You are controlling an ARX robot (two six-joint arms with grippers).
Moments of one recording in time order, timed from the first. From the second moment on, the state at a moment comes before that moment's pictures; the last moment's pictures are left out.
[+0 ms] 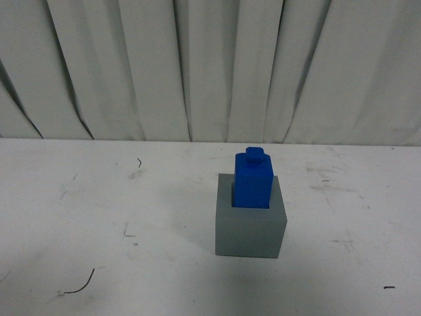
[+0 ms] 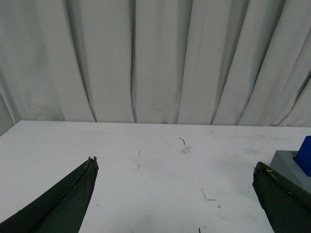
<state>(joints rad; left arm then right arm) 0.00 0.01 0.01 0.00 0.00 0.00 0.00 0.21 0.01 0.21 0.00 -0.01</state>
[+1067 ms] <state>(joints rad) 0.00 0.01 0.01 0.00 0.00 0.00 0.00 0.00 0.01 0.00 0.00 -0.01</state>
